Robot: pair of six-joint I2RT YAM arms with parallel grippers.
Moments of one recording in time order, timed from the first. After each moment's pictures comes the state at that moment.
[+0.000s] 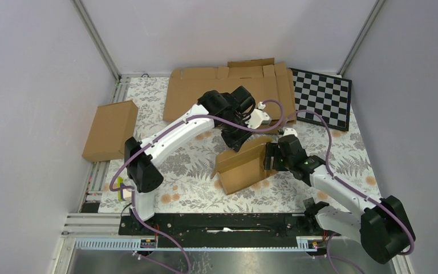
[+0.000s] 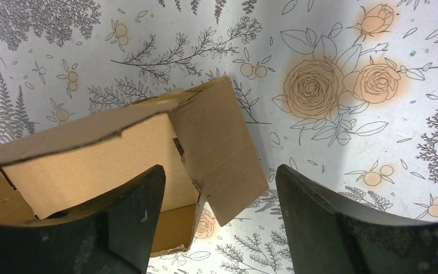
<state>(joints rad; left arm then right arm) -0.90 1.89 1.99 -1.28 0.28 0.17 0.51 1.06 0.52 -0.32 0.12 0.46</state>
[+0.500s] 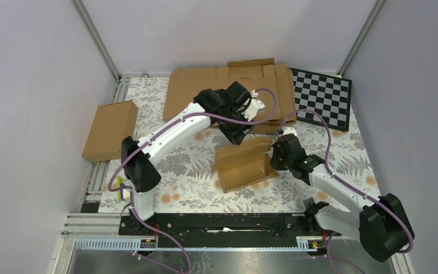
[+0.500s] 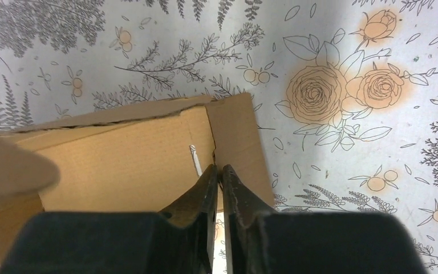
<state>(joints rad) -0.87 1.90 1.97 -1.18 0.18 0.11 0.51 1.11 0.53 -0.30 0.11 0.47</state>
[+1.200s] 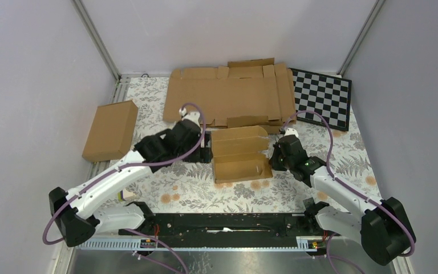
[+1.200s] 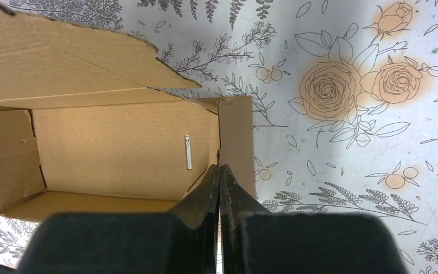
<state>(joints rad) -0.83 1.16 1.17 -0.83 -0.18 -0.59 0.51 1.06 0.51 -0.28 0.09 0.53</state>
